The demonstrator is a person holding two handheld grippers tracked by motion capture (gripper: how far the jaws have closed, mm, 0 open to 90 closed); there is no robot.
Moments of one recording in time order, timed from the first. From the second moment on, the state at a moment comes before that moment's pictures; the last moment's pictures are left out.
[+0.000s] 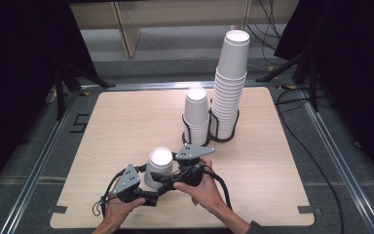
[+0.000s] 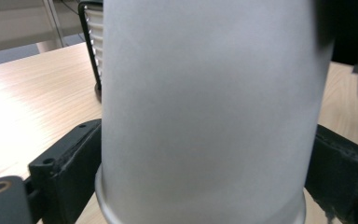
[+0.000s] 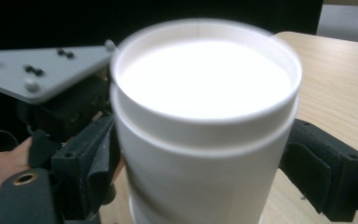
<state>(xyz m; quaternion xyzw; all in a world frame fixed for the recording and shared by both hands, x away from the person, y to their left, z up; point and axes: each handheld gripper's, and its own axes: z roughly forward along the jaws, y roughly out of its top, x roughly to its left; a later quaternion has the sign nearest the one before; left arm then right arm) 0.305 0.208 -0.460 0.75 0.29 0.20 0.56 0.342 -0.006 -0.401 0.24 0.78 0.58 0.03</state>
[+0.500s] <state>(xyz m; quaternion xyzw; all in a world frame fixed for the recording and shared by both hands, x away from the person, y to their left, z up) 0.298 0.207 -0.453 0.83 0.21 0.25 0.45 0.345 -0.027 -0.381 0.20 0.83 0.53 0.00</state>
